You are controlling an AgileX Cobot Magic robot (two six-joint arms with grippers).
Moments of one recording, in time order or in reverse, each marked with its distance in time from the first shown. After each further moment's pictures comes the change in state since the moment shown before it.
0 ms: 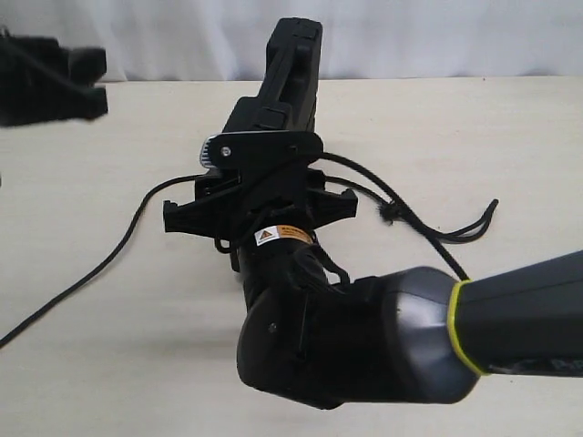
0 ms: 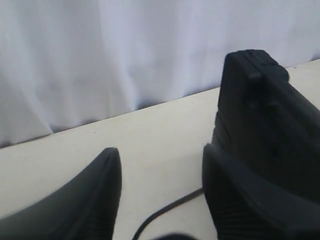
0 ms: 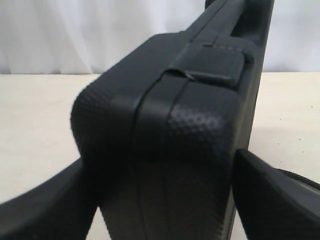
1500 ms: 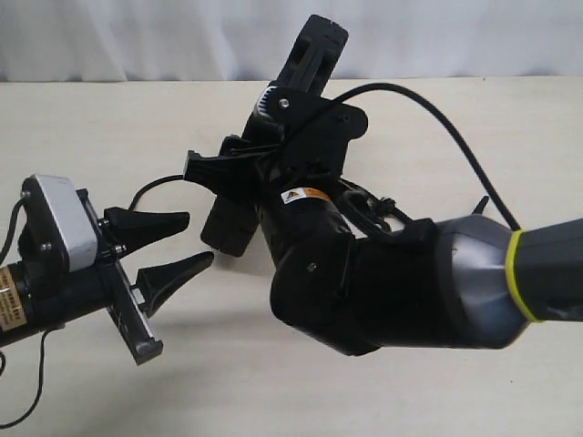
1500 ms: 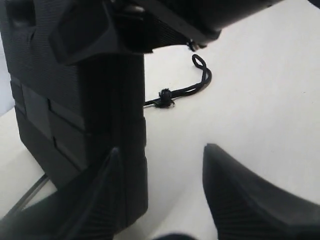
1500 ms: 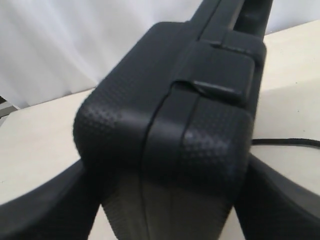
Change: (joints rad) left arm 0.000 0.476 0.403 0.478 -0.983 0.243; right arm -0.098 -0.074 0.004 -0.007 0.151 0.224
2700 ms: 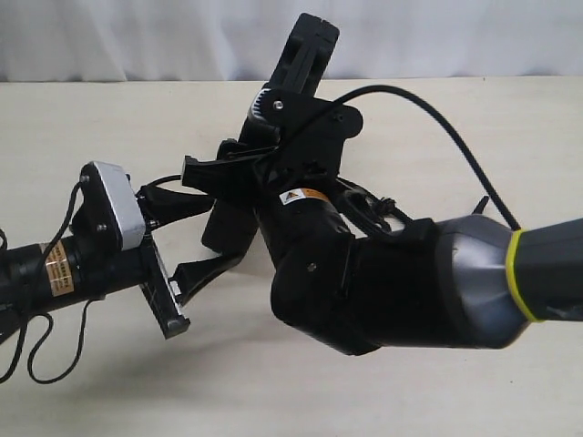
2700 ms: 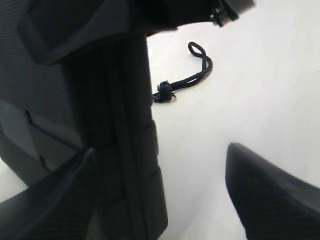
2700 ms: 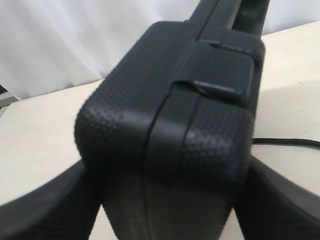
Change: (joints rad) left arm 0.000 0.178 -0.162 0.062 0.017 0.058; right arm -0.002 0.000 0.002 -0.007 0.017 -0.027
